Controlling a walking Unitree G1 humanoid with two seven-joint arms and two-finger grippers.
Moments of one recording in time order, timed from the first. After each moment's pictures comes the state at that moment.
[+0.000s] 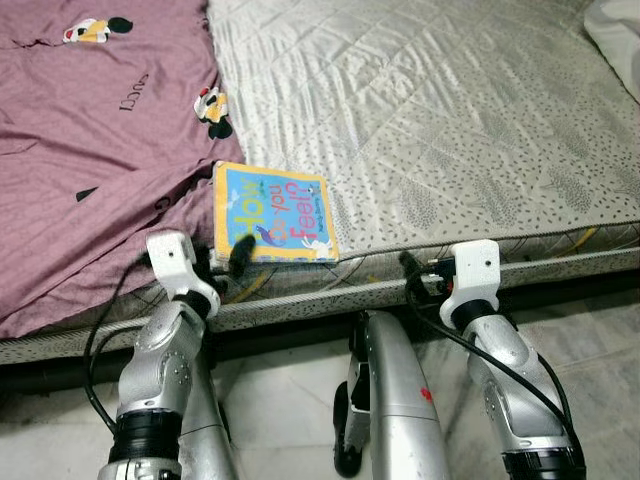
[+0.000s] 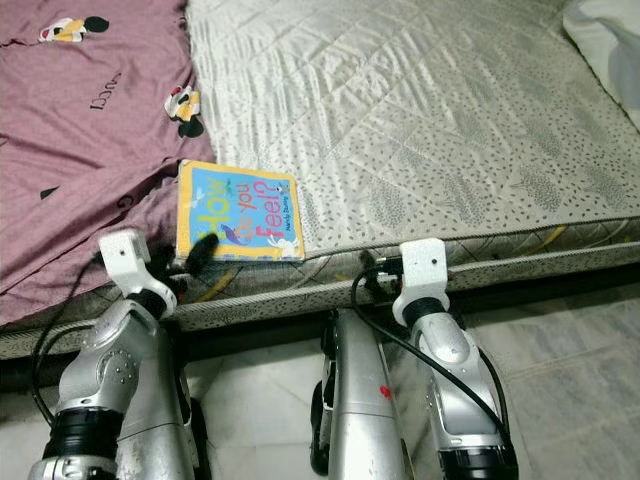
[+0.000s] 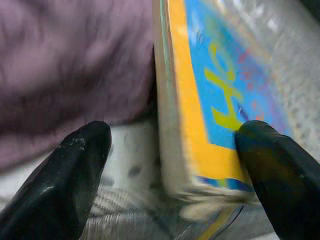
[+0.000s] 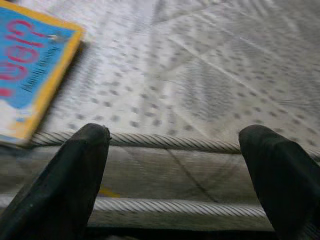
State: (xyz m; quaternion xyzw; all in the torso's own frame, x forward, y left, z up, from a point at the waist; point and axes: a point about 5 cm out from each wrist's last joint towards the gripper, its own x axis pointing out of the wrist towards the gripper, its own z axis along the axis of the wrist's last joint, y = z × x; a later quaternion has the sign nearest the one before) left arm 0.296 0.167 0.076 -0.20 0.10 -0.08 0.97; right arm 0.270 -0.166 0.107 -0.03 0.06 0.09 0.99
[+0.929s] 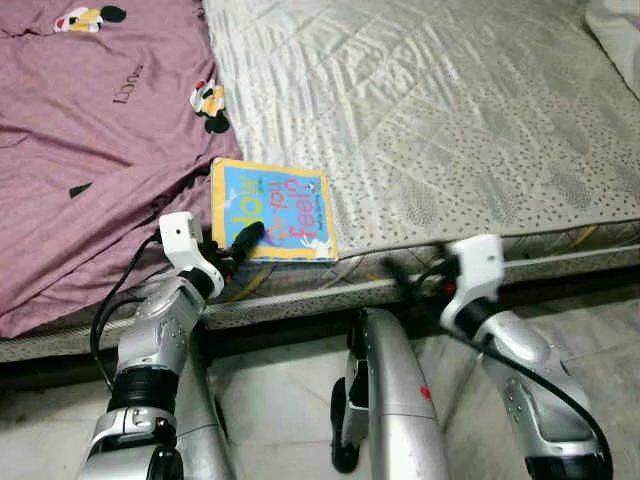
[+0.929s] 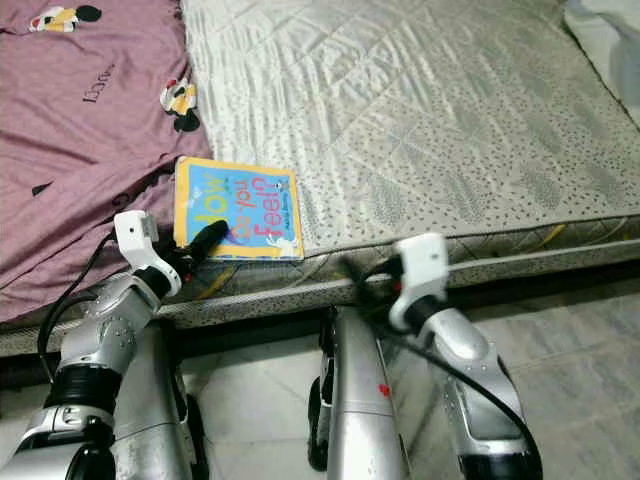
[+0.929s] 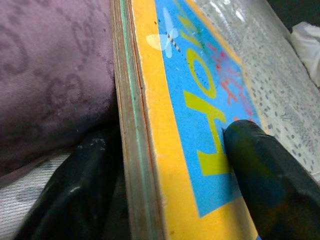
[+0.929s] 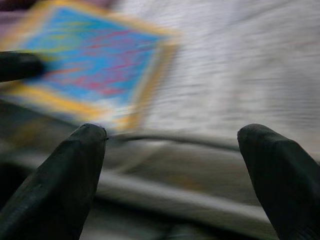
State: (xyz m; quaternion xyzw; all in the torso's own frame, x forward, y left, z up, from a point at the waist) left arm 0.326 0.168 0.087 -0.22 0.10 -0.16 0.96; right arm 0.254 -0.155 0.122 0.02 0.08 0.27 0.96
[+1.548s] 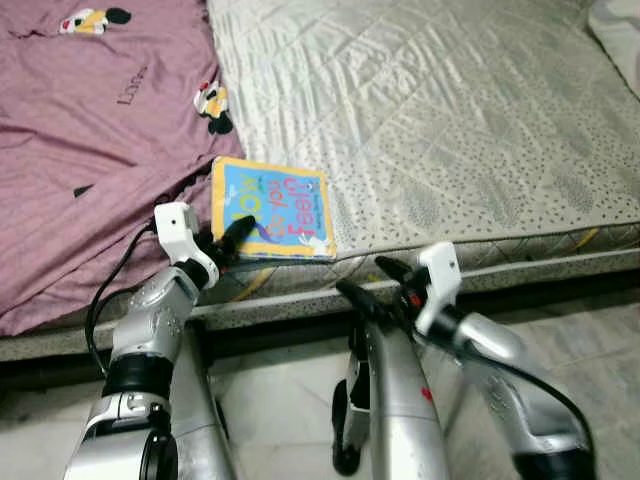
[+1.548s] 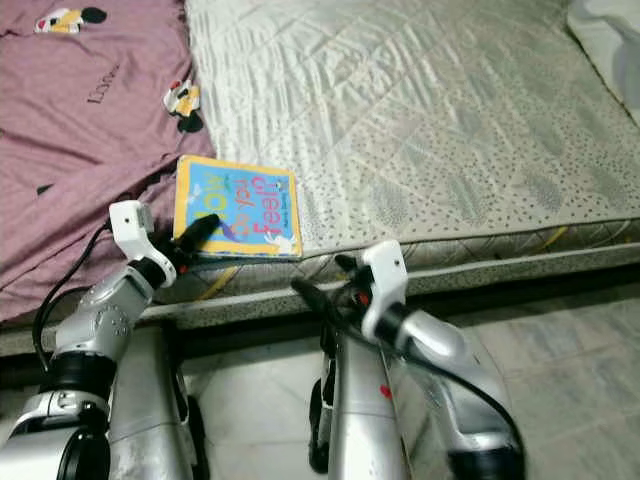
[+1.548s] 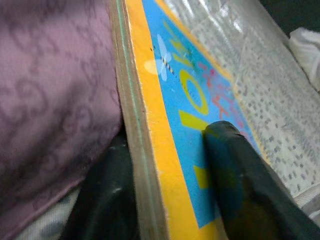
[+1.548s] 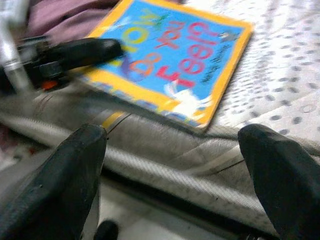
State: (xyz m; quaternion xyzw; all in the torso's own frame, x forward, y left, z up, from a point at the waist) left arm 0.336 0.176 0.098 -0.21 0.09 -0.16 0.96; right arm 0.261 -0.128 0.114 0.07 0.10 0.34 0.93
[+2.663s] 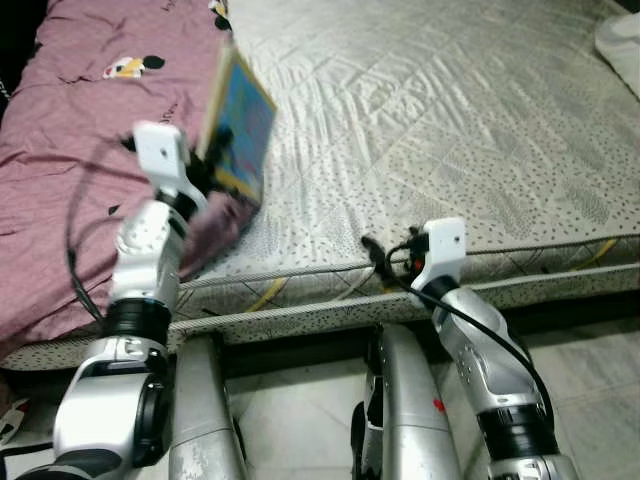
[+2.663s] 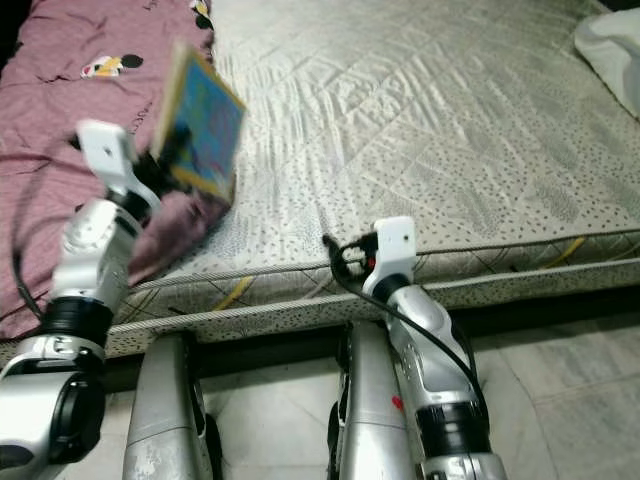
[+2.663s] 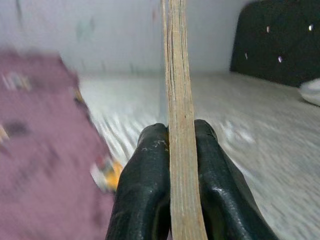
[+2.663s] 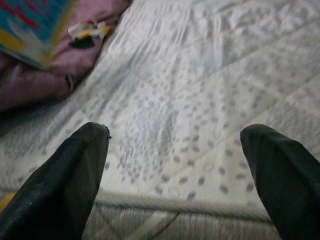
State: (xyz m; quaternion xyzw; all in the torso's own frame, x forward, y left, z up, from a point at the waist) left arm 0.370 0.183 0.194 0.00 -0.16 -0.15 0.98; right arm 0.303 -0.138 0.111 0.04 0.06 0.16 0.98
